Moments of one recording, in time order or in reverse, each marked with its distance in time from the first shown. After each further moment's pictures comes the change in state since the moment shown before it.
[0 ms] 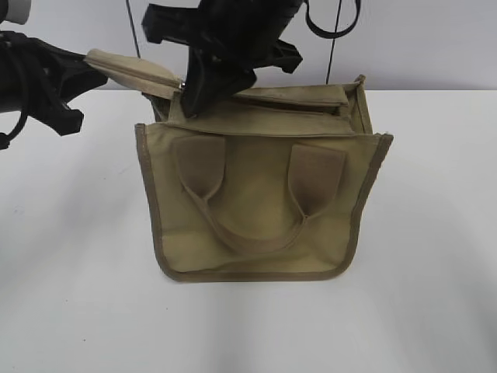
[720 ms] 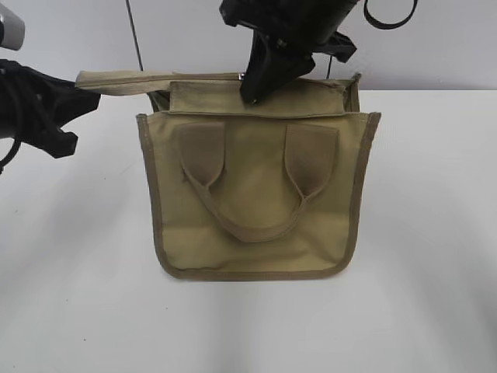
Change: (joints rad) left arm 0.000 -0.020 0.081 -0.059 0.035 -0.002; right arm -0.156 0.005 0.000 0.018 0.063 -0.068
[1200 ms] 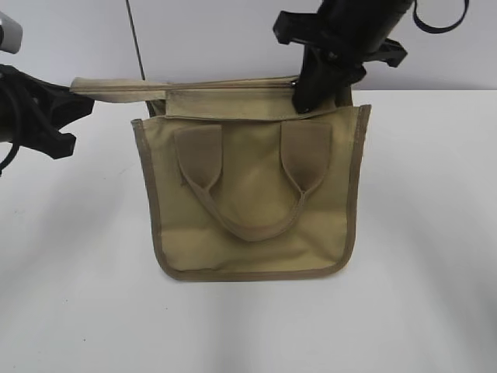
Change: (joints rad) left arm 0.000 0.000 0.009 -0.047 0.041 0.000; right arm -0.085 -0.064 0.121 -0.103 0.001 -0.015
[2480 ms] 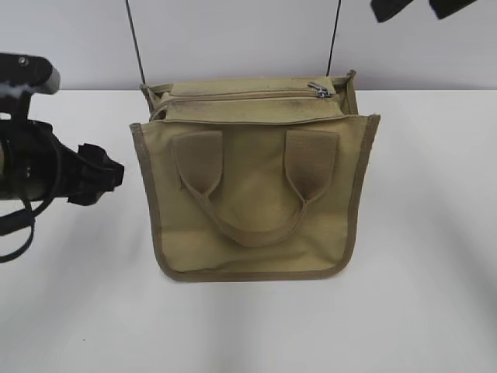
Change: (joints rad) left arm -0.376 -0.043 0.007 -0.265 0.610 -0.343; right arm -0.047 -0.350 0.046 -0.184 0.000 -0.074
